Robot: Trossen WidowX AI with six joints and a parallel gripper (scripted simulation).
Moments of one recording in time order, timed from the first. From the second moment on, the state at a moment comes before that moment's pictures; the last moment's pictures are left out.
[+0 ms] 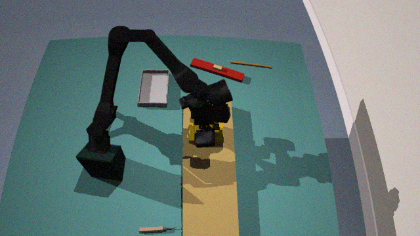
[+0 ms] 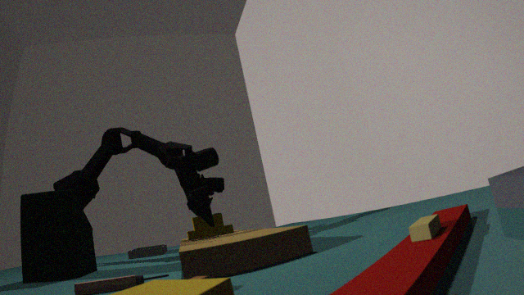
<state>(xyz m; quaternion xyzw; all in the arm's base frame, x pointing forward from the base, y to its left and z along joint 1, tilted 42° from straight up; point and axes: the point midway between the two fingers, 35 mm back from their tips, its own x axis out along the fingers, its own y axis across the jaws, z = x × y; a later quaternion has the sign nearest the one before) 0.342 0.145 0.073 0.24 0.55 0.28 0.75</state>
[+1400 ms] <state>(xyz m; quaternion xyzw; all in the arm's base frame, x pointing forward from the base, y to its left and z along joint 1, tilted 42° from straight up) 0.356 0.065 -0.001 0.24 0.55 0.28 0.75</state>
